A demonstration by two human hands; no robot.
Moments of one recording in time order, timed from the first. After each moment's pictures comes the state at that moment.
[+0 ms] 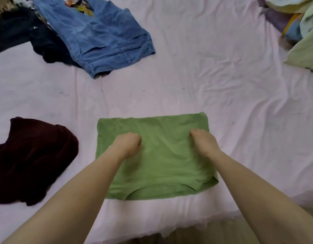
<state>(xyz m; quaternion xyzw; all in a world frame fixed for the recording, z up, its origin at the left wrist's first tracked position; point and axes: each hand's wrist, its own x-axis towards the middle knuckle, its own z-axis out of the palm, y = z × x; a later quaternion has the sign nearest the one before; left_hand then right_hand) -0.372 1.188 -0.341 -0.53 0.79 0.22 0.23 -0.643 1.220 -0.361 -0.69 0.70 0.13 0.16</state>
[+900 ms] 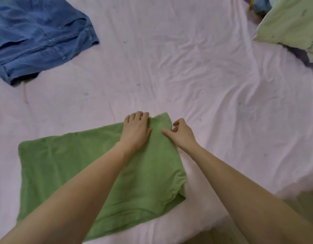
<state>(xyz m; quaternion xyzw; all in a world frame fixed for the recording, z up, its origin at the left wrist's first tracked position) -0.573 1.119 -0.421 -0.52 0.83 0.20 0.02 -0.736 1.175 -0.407 -0.40 0.80 -0.15 0.43</state>
